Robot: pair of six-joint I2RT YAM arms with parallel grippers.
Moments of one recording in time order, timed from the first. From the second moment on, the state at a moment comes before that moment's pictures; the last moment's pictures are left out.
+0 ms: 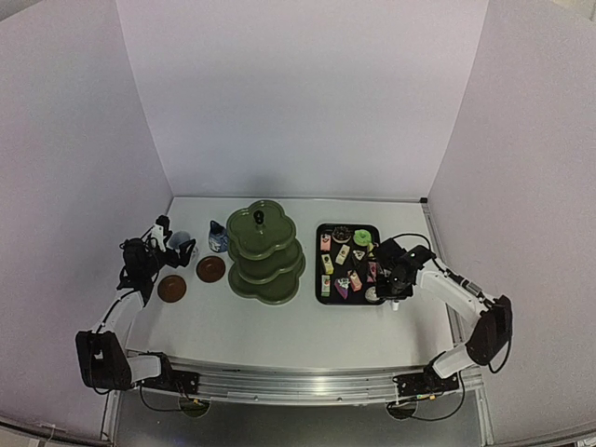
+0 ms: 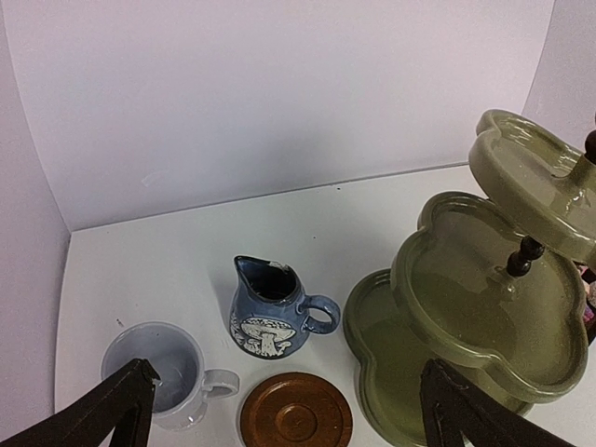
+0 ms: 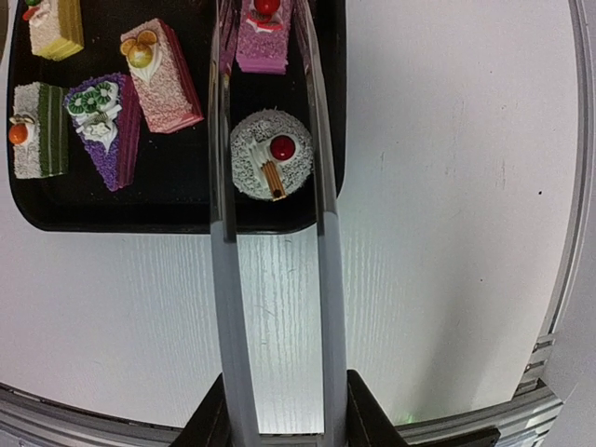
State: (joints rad) left arm 0.06 1.18 0.67 0.24 0.50 0.06; right arm 0.57 1.49 1.22 -1.13 0.13 0.57
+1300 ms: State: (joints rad) left arm 0.06 1.18 0.67 0.24 0.50 0.08; right arm 0.57 1.53 1.25 -1.15 0.12 0.54
